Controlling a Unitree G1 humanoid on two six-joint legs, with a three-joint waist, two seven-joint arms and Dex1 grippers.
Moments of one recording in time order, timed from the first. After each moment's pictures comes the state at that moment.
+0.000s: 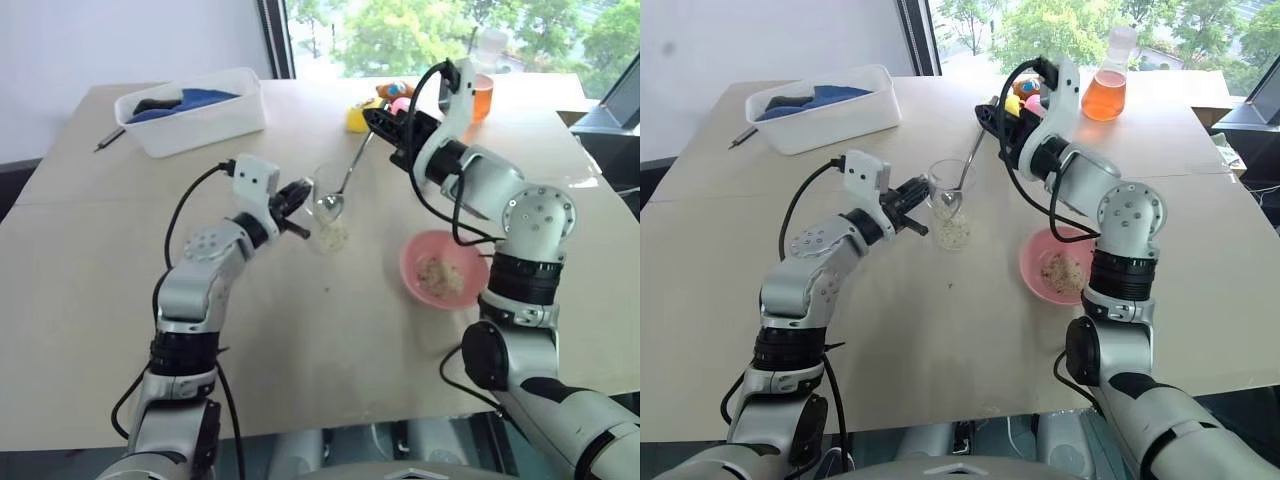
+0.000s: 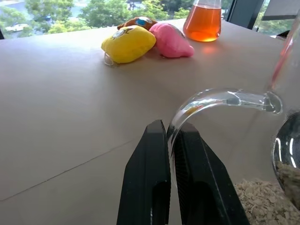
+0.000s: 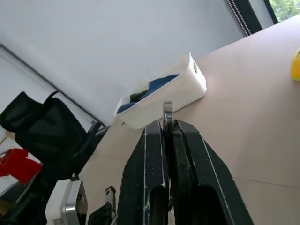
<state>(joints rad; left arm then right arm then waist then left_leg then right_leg) -0.50 0.38 0.07 -0.10 -0.32 0.52 -0.48 -0.96 -0.01 -0.35 -0.04 0.94 1.08 -0.06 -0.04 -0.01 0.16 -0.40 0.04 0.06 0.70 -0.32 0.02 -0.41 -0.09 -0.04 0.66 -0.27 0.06</state>
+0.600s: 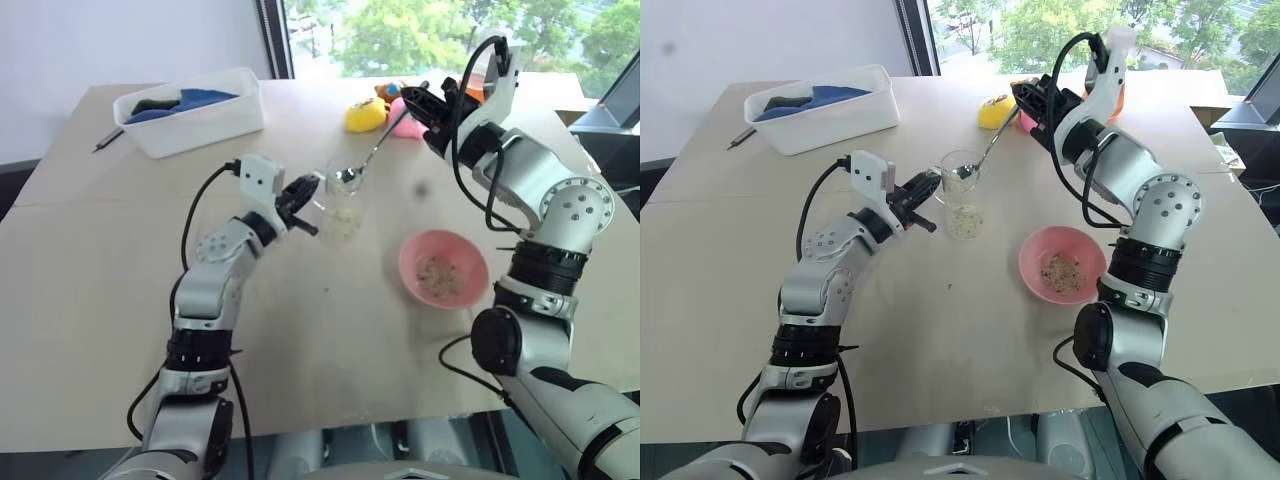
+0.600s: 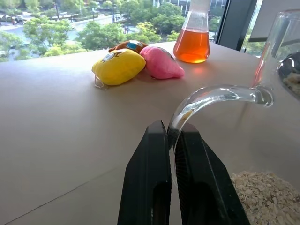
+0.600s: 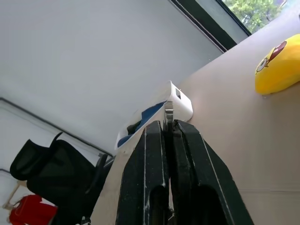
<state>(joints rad) -0.50 0.32 0.07 -0.03 -0.30 0.37 -0.50 -1.00 -0.06 -0.49 0.02 1.15 1.06 -0.25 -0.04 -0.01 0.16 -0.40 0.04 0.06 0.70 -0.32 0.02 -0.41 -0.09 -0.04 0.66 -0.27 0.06</state>
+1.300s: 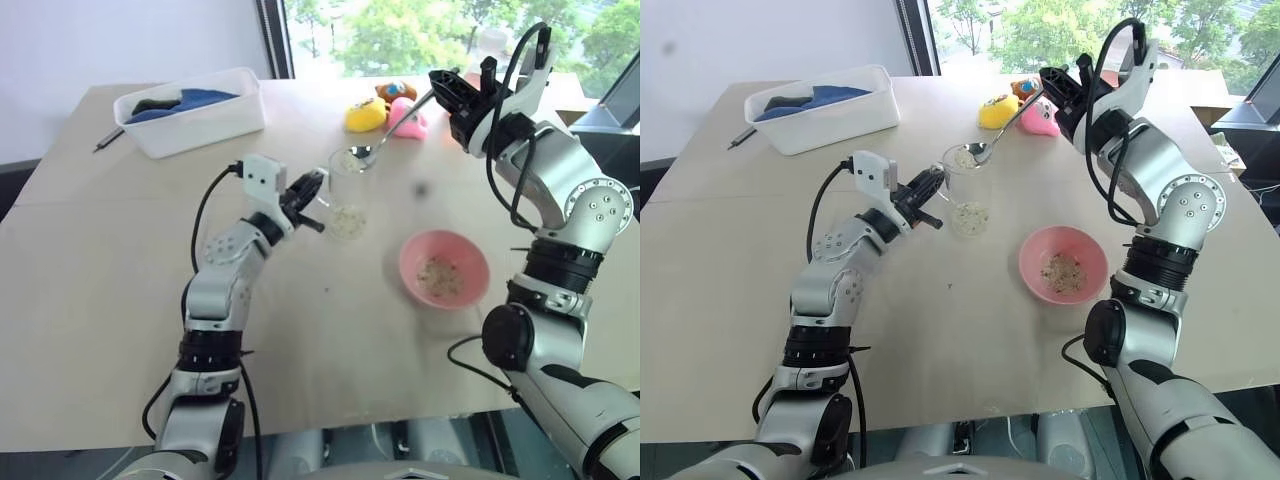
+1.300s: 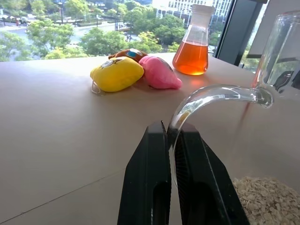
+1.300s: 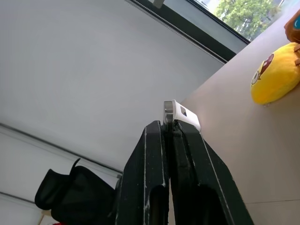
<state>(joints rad) -0.50 0.26 0.08 -0.03 -0.32 0.36 -0.46 -0.99 -0.11 -0.53 0.06 1.38 0.97 -0.40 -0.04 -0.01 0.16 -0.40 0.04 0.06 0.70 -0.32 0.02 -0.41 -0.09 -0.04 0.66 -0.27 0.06</state>
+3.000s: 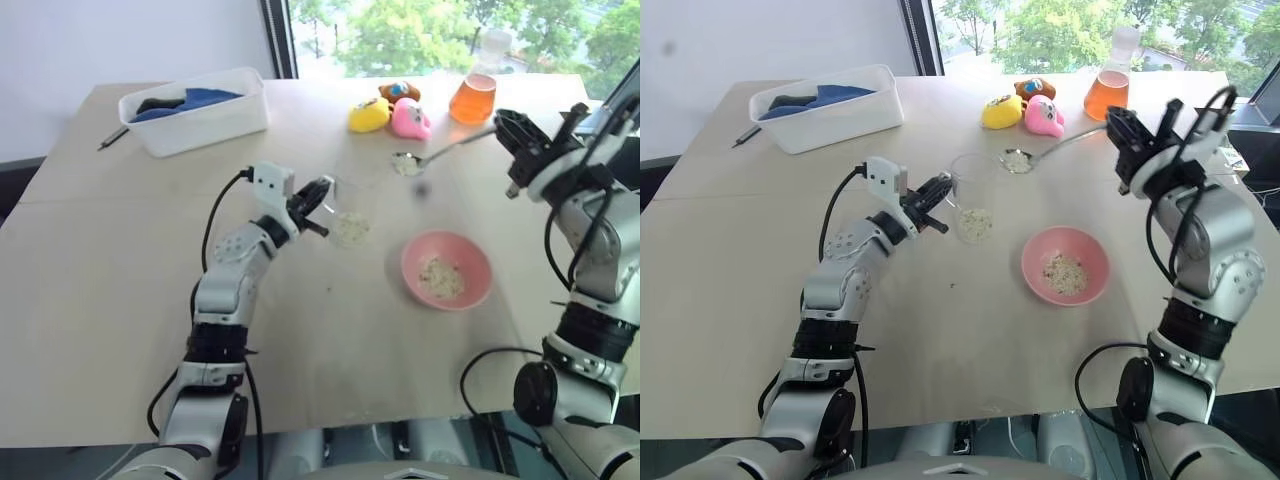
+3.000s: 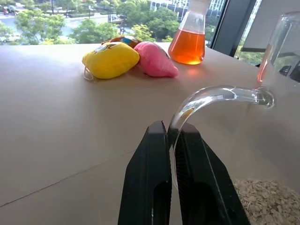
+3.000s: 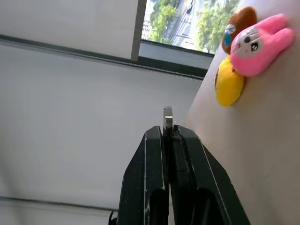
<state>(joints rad) -0.54 0.25 0.06 0.11 -0.30 0.30 -0.53 -0.60 -0.24 -0.54 -0.22 1.93 0.67 -0.70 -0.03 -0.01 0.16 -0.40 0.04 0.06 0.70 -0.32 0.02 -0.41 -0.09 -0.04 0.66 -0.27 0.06</state>
